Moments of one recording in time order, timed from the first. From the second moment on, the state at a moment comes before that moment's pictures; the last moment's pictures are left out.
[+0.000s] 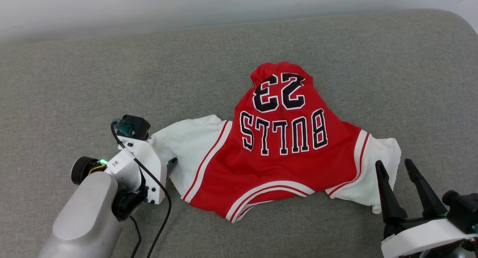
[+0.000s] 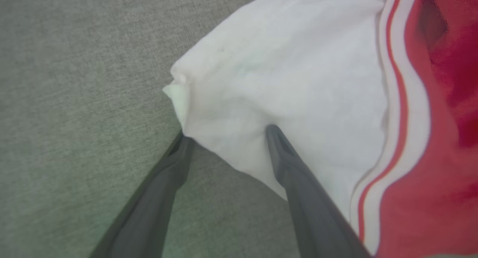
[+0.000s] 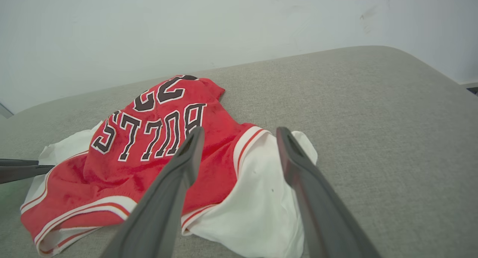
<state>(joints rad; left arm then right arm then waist) -0.50 0.34 -0.39 0.52 -0.52 -0.13 0.53 0.09 -0.05 -0.04 -0.16 0.25 0.13 -0.01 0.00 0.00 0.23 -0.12</state>
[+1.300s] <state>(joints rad) -0.19 0.45 -0.41 0.16 -0.59 0.08 0.27 0.12 -0.05 -0.12 -0.04 0.24 0.13 0.63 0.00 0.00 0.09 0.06</state>
